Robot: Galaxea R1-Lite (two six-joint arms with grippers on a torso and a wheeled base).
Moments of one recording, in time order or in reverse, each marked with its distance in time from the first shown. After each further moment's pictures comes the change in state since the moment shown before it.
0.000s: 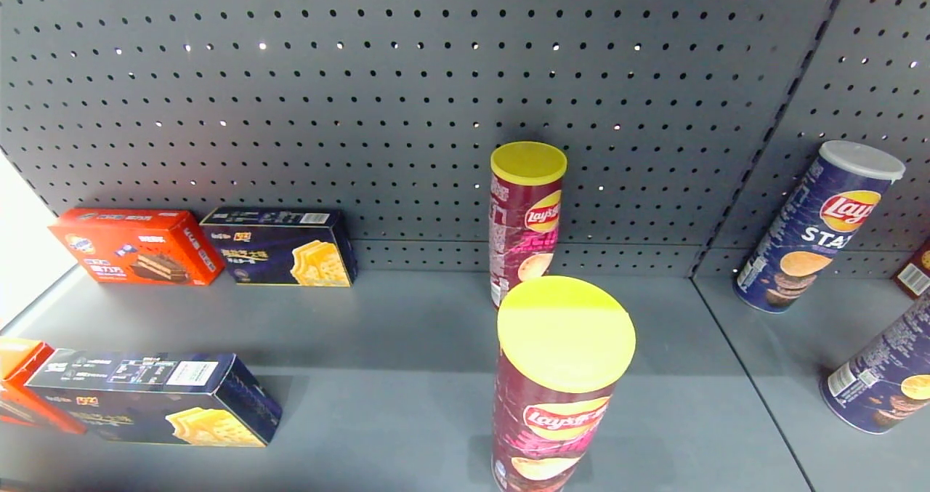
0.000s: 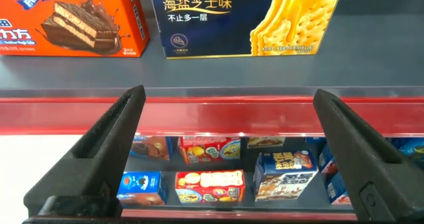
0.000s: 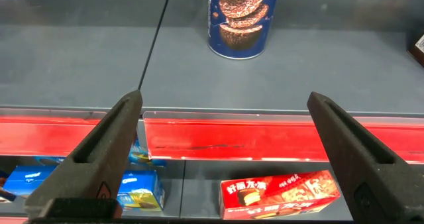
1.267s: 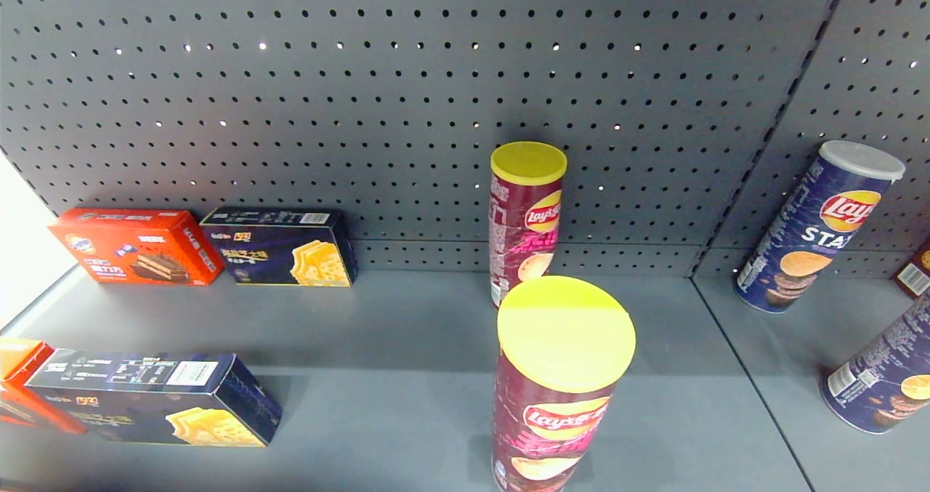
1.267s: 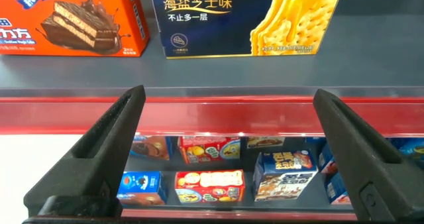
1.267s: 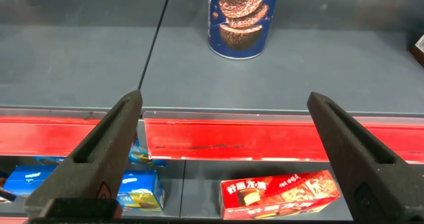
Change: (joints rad) left arm 0.000 0.000 0.000 0.001 0.000 -0.003; right arm 0.000 0.000 0.000 0.000 0.000 0.000
